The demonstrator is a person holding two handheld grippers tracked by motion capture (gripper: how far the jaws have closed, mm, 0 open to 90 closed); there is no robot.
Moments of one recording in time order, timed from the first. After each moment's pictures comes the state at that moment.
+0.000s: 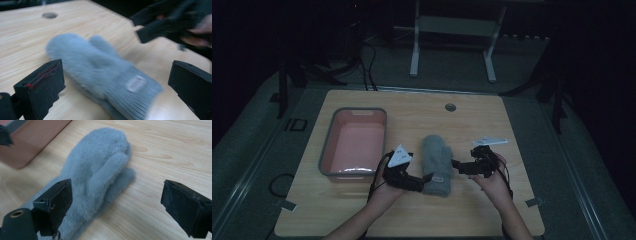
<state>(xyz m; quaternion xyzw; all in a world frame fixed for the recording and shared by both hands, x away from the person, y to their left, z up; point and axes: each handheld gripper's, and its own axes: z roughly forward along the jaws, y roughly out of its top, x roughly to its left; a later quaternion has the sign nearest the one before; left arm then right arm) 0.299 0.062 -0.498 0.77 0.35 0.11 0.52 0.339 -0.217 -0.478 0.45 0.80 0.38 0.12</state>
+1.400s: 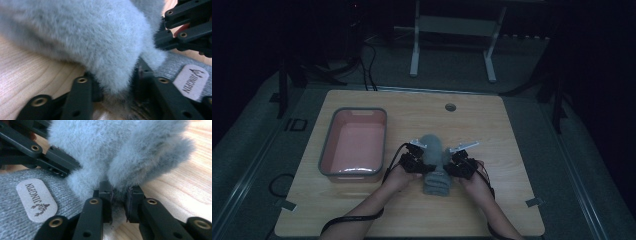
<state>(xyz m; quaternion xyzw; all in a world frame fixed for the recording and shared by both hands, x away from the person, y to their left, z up) 0.375 0.029 -0.555 0.83 0.38 -0.05 0.41 0.361 -0.177 -0.538 0.41 0.85 0.32 0.08</state>
